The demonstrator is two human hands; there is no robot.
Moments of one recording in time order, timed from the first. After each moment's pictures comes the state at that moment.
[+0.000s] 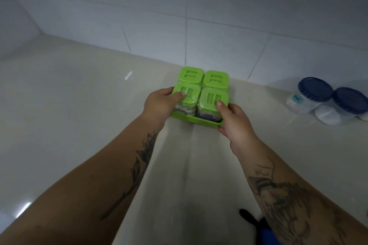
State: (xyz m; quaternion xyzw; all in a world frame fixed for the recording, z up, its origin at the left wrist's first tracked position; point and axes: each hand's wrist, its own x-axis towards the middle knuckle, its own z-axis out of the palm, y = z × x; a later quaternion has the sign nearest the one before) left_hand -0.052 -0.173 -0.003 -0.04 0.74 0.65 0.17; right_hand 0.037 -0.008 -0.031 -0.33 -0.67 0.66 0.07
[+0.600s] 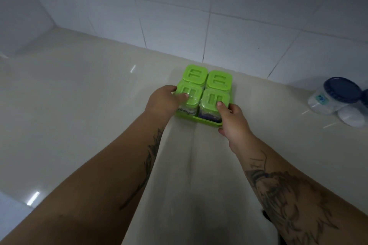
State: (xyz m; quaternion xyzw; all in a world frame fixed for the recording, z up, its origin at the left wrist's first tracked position) left_hand -0.090 -0.222 -0.024 0.03 0.86 0.48 0.15; right_hand 0.008 -0.058 -0.045 -0.35 -0.69 0.63 0.04
